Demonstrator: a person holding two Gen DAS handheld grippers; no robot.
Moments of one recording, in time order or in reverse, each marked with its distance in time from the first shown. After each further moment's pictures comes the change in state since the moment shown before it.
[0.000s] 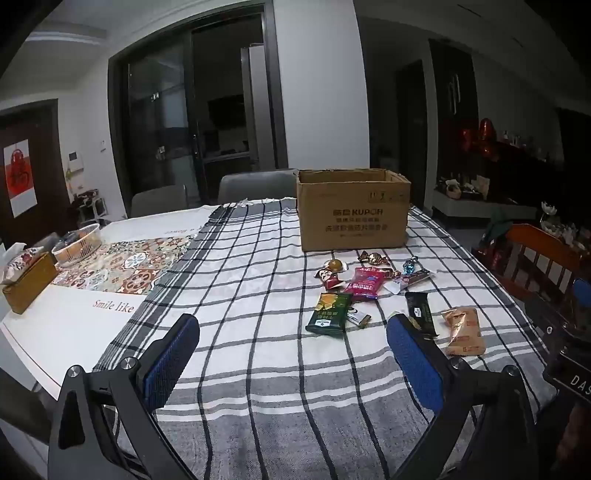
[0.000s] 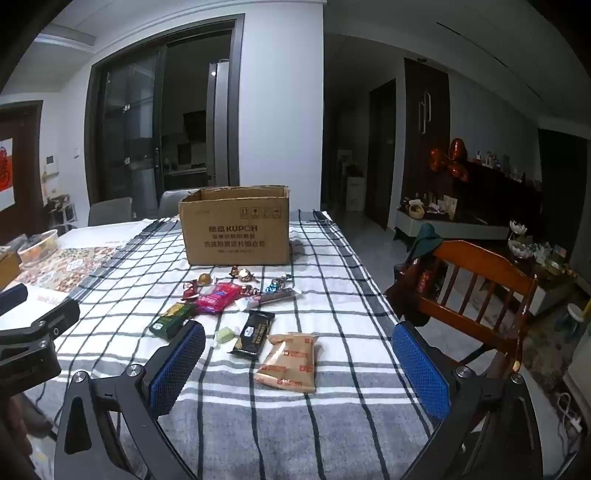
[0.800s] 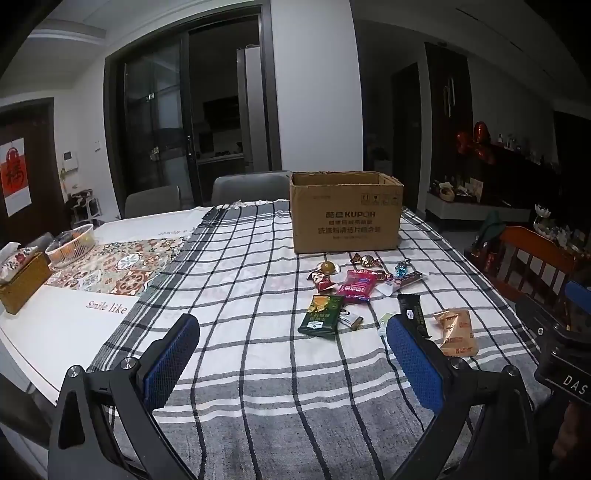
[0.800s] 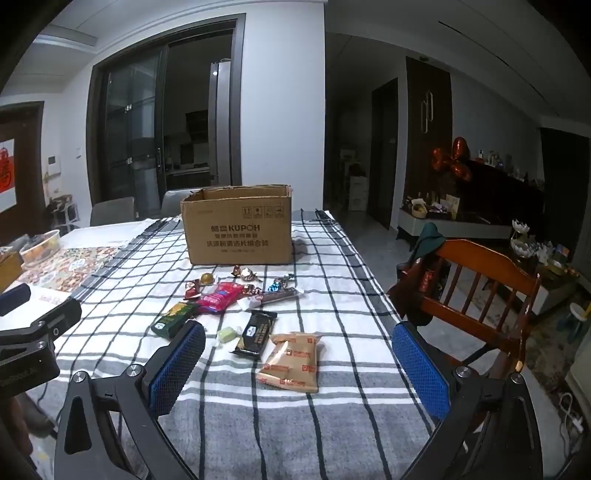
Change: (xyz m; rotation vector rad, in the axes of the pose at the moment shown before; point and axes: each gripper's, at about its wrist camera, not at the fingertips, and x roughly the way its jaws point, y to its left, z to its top) left arm -0.001 -0.001 0.005 -0.004 -0.004 -0.029; right arm 0.001 0.000 0.000 0.000 0.006 0.002
